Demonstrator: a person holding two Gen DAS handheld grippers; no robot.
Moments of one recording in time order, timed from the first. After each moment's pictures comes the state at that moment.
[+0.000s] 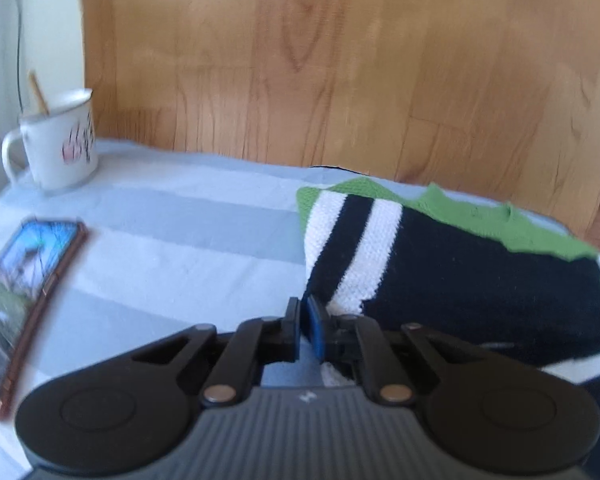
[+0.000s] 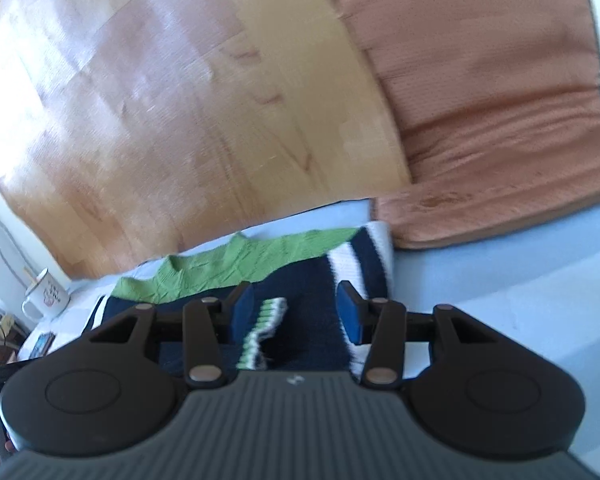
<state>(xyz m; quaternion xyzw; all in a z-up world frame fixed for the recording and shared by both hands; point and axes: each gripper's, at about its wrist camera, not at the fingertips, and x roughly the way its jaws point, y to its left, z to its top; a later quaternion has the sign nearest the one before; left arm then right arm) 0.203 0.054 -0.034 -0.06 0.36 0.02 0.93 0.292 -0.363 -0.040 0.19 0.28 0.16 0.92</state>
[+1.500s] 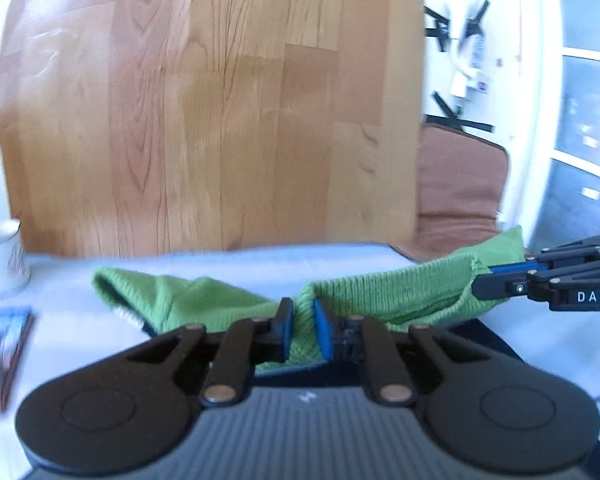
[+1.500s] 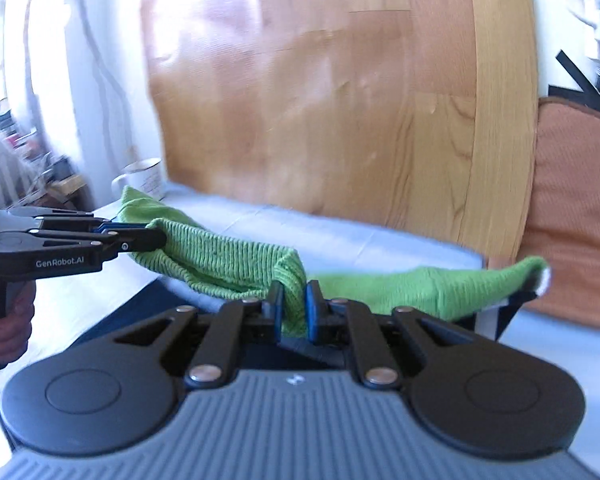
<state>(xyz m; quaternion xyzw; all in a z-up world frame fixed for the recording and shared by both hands) 0.088 -0.035 0.040 -0.01 0.23 -0.15 0.96 0.131 -0.289 0.010 -0.01 0.23 0.29 0.93</state>
